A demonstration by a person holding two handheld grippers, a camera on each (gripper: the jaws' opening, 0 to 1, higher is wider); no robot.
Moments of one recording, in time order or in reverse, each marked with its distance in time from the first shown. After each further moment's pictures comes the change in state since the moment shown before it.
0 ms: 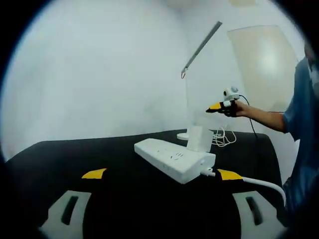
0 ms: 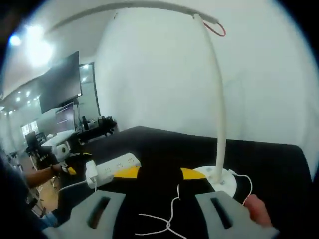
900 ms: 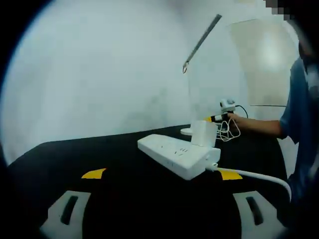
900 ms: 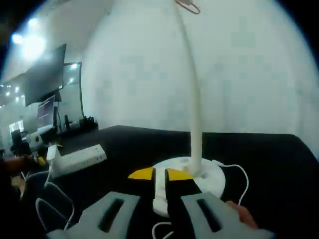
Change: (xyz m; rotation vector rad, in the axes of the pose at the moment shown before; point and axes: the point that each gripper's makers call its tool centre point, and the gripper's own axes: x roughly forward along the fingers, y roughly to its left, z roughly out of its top) left arm 0.000 -0.001 -0.003 0.027 0.018 0.034; right arm 0.042 -0.078 -0.055 0.028 -0.087 -0.138
